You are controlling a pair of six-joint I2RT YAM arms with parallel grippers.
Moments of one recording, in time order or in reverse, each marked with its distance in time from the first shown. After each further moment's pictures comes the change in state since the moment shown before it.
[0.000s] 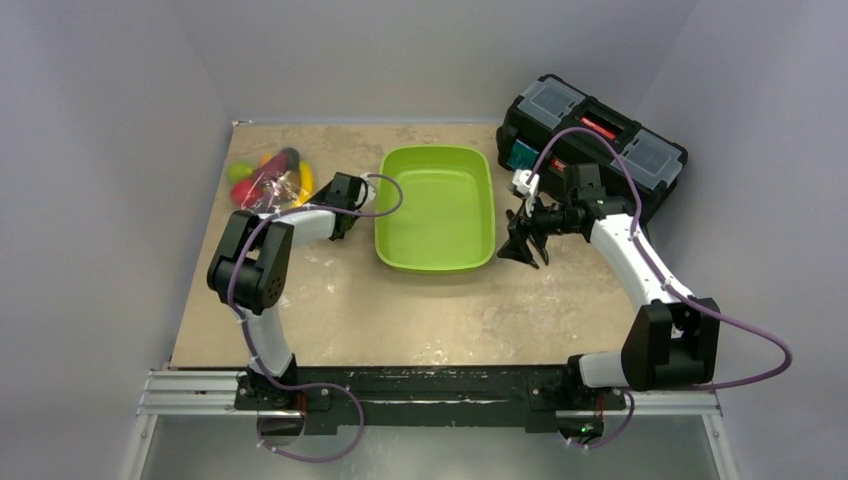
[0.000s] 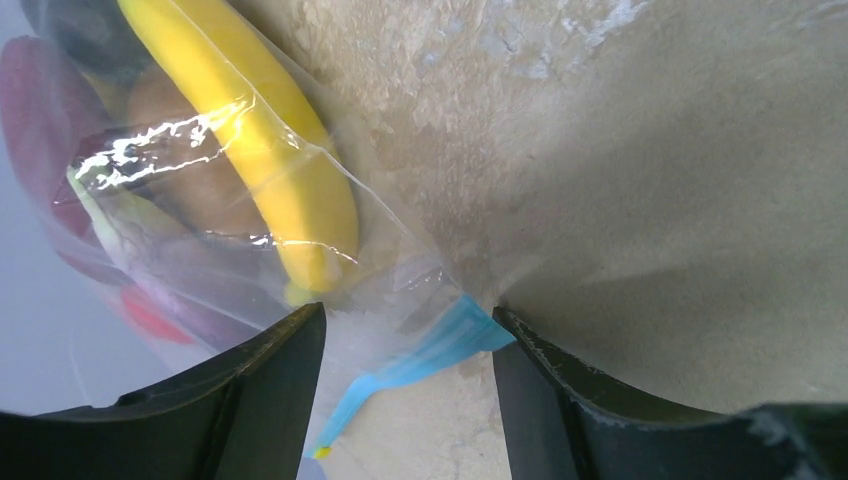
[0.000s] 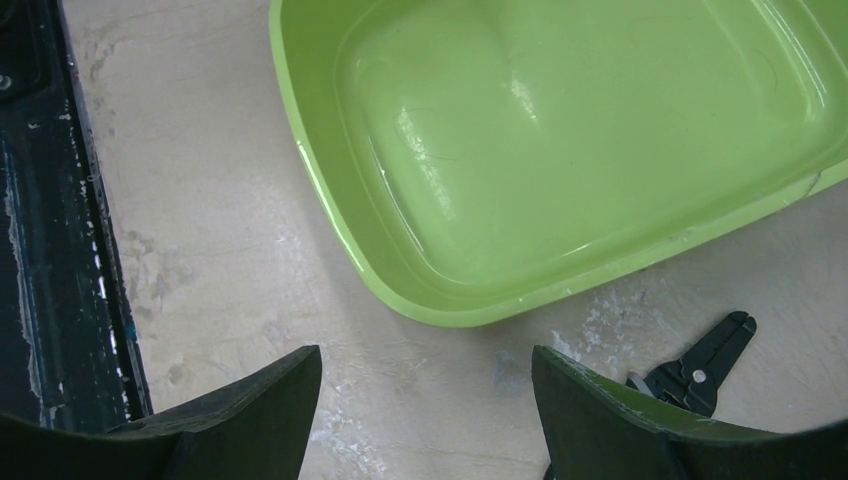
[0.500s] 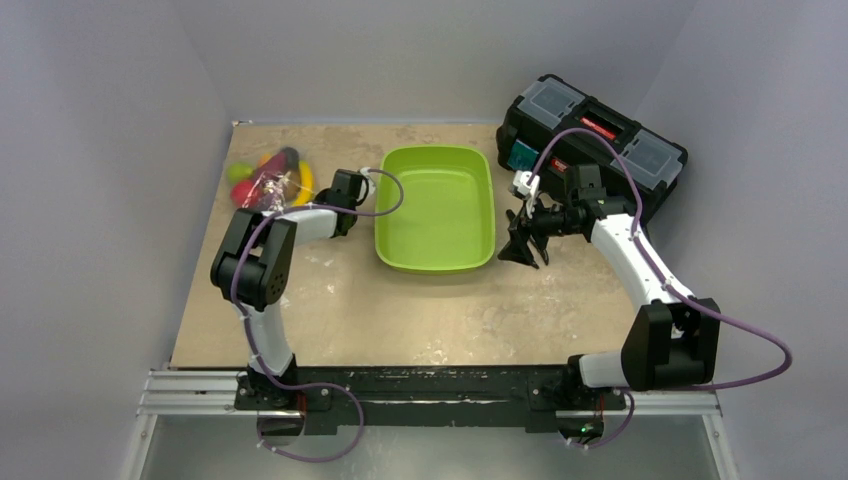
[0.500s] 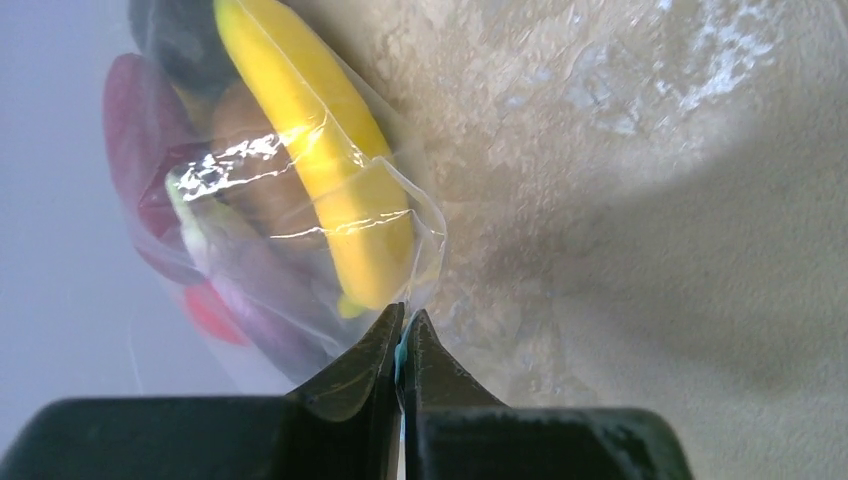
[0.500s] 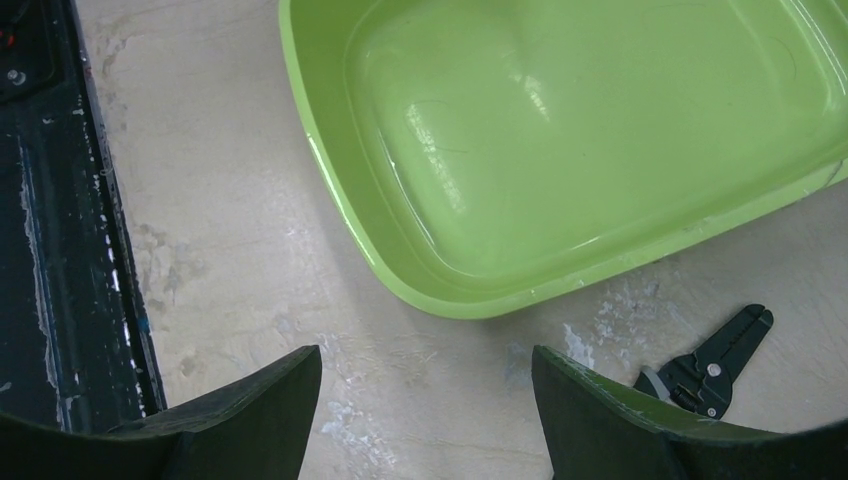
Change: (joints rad) left arm 0.000 0.035 0.008 0.120 -0.086 0.053; right arm -0.005 0.003 0.001 -0.032 -0.011 -0.012
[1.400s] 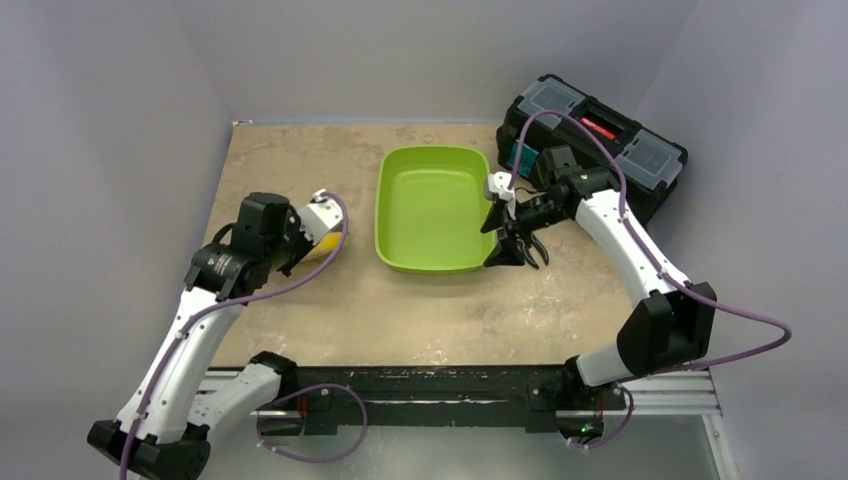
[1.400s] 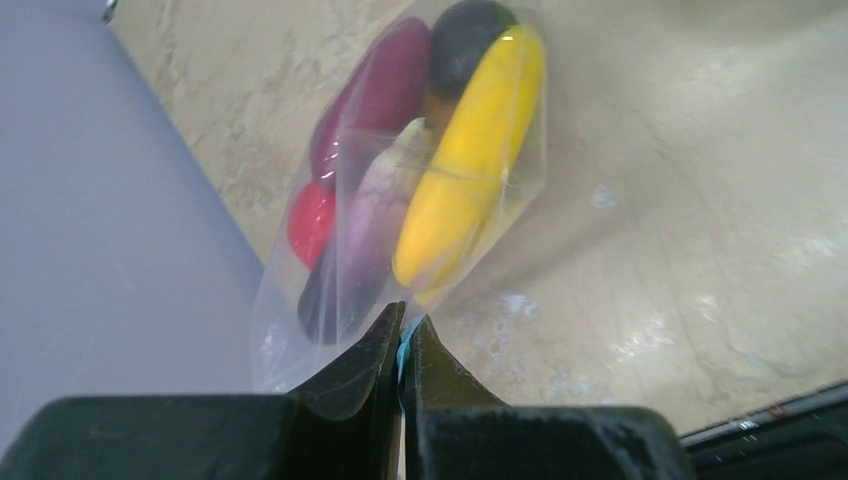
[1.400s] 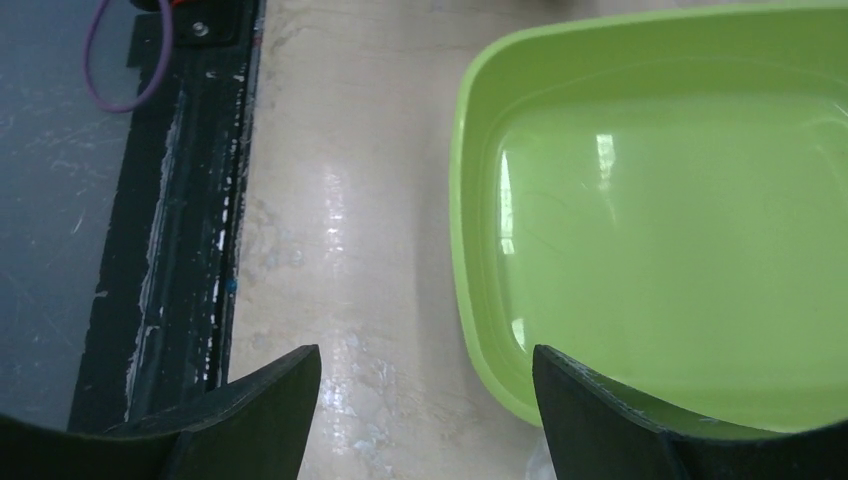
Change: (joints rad) left arm -0.011 -0.959 0.037 -0.962 0.491 -0.106; right arm 0.131 0.092 0.268 -0.365 -0.107 -0.322
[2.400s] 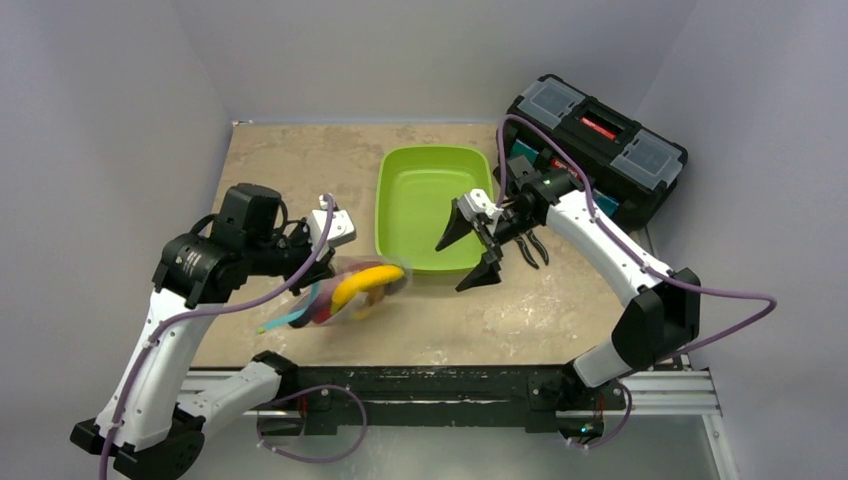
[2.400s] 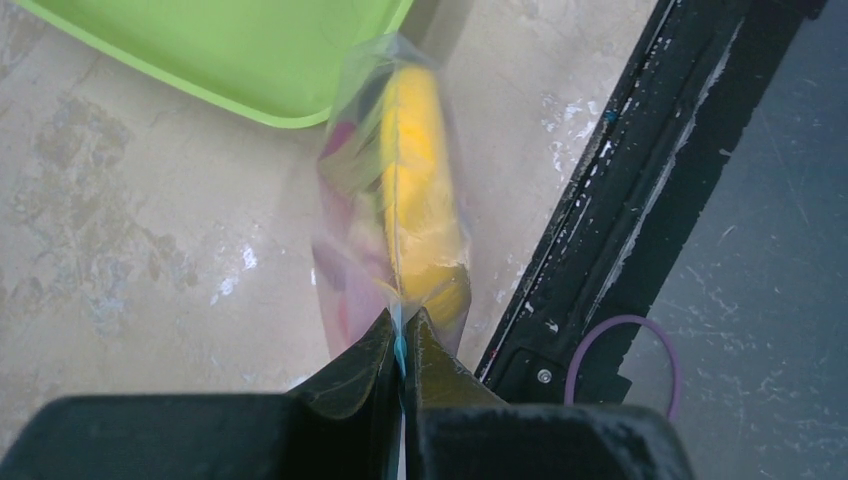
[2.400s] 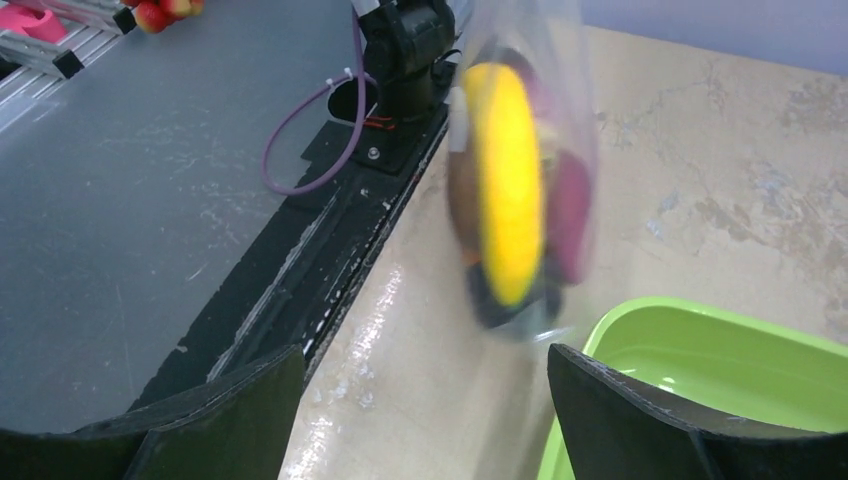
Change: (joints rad) left arm -0.104 0.020 0.301 -0.343 0.604 -0.060; right arm 0.248 0.058 0.053 -0.065 -0.287 -0.209
